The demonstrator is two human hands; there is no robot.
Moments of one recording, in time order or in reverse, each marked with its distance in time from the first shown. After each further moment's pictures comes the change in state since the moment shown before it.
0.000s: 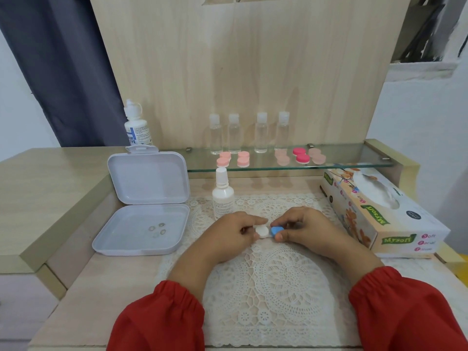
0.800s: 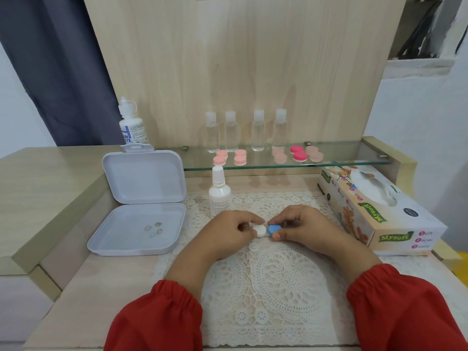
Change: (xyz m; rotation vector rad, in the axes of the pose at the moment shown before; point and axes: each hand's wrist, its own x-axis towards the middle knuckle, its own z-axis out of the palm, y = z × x) left_hand 0.001 0.003 -0.002 -0.062 0.013 -0.030; right_hand 0.001 0.001 -0.001 0.032 -0.021 0.002
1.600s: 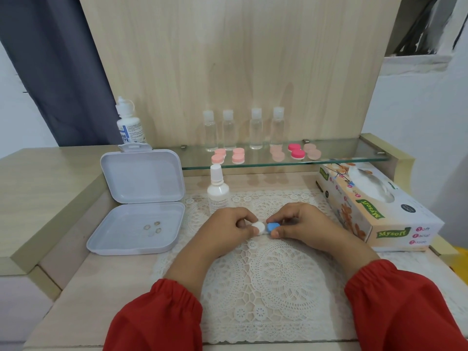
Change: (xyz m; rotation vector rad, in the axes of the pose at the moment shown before) left_hand 0.002 -0.002 0.004 -0.033 0.052 -0.023; right_hand 0.001 0.003 0.000 0.023 -0.003 0.000
